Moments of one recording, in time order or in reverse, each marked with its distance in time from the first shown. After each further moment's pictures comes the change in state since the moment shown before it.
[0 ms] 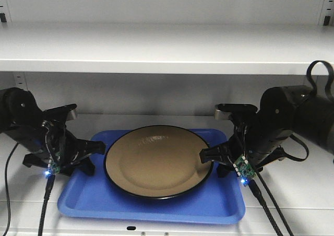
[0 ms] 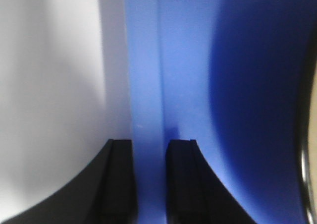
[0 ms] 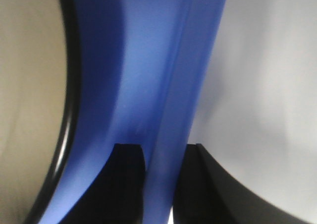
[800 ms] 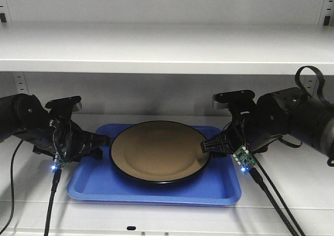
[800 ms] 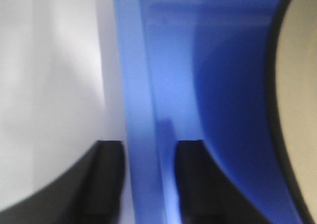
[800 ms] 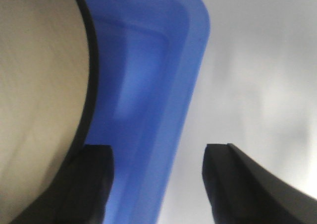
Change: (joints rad) left arm 0.000 0.031 0.000 -0.008 -0.198 0.087; right arm 0.000 0.020 -0.002 -0.152 -0.214 -0.017
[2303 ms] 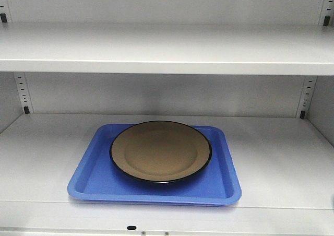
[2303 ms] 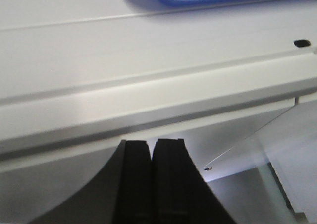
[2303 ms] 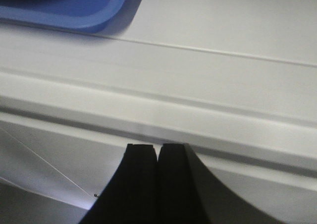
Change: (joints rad) left arm -0.010 -1.013 1.084 -0.070 -0.267 0.237; right arm 0.005 -1.123 1.128 0.034 -0.266 0.064
